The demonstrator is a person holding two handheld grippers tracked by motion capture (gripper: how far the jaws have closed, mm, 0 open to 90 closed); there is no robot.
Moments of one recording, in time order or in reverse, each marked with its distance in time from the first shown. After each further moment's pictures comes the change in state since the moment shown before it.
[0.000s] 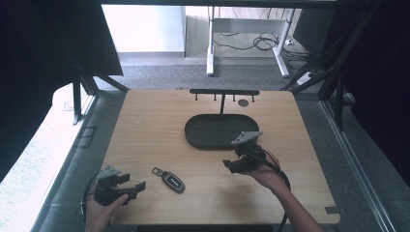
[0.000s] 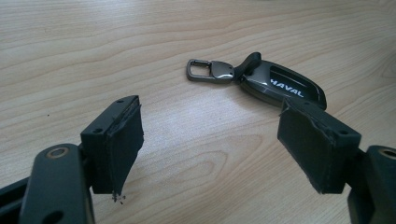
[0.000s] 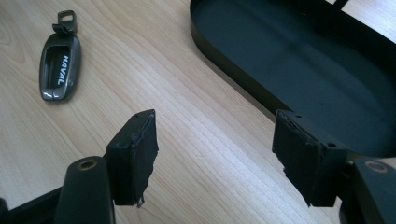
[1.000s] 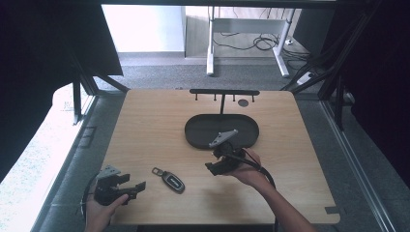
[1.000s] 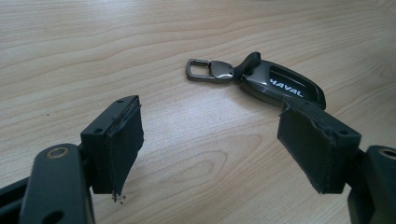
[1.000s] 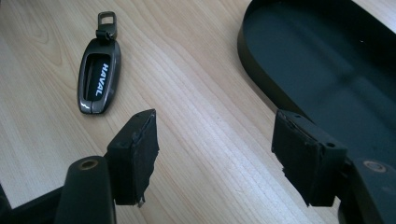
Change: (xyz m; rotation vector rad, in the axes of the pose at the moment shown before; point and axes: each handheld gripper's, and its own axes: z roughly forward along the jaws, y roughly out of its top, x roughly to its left) left arm 0.000 0.000 0.000 0.001 -0.002 -0.006; right arm 0.038 0.032 0.025 0.054 0.059 -0.100
